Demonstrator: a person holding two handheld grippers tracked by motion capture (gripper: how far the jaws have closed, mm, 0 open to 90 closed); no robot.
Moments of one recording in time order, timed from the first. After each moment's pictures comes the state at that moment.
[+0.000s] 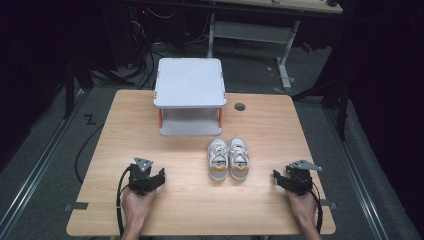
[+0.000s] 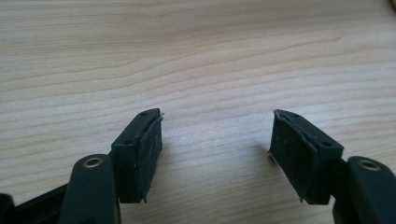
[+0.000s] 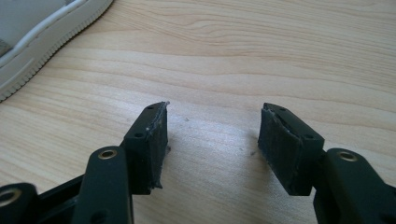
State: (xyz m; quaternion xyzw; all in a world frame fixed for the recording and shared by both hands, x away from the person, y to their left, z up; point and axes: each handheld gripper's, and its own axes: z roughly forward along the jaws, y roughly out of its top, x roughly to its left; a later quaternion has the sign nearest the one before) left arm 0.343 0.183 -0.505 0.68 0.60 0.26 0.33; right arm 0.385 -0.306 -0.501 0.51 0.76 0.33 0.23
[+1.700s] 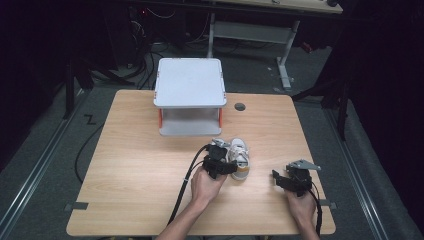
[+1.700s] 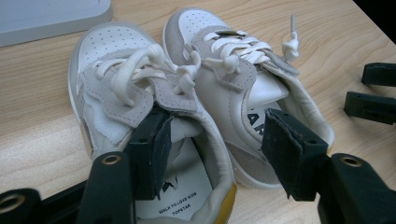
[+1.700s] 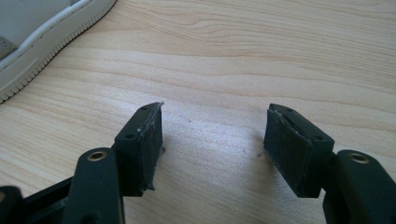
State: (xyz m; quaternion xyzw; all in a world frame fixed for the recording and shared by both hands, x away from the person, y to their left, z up) left arm 0.398 -0.016 -0.446 0.75 0.53 0.11 0.36; right arm 0.386 -0.304 -0.501 0.51 0.76 0.33 0.23
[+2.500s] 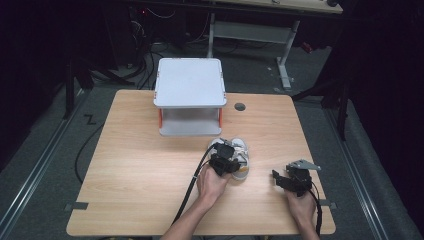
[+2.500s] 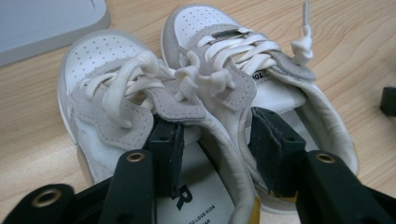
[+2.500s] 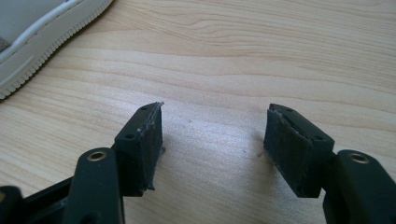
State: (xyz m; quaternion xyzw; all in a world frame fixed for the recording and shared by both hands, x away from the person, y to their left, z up) left arm 0.408 -0.039 -0.452 0.78 0.51 0.16 0.32; right arm 0.386 -0.304 -0.501 0.51 0.76 0.33 0.23
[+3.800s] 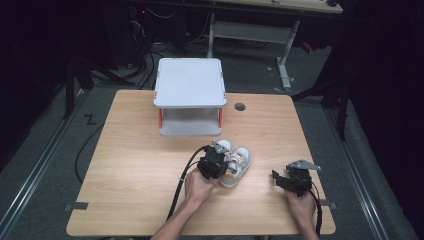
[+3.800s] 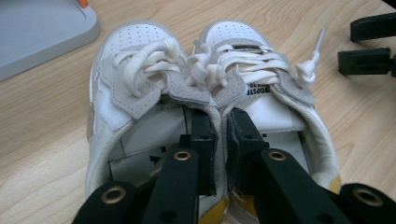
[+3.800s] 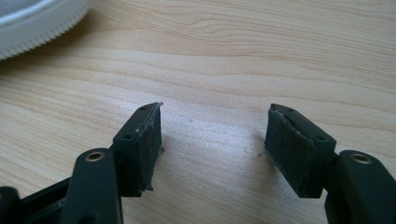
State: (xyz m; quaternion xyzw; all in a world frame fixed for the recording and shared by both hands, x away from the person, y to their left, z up) left arm 0.389 0.004 -0.443 0.81 0.44 0.13 0.37; right arm 0.386 -0.304 -0.501 0.51 0.76 0.33 0.23
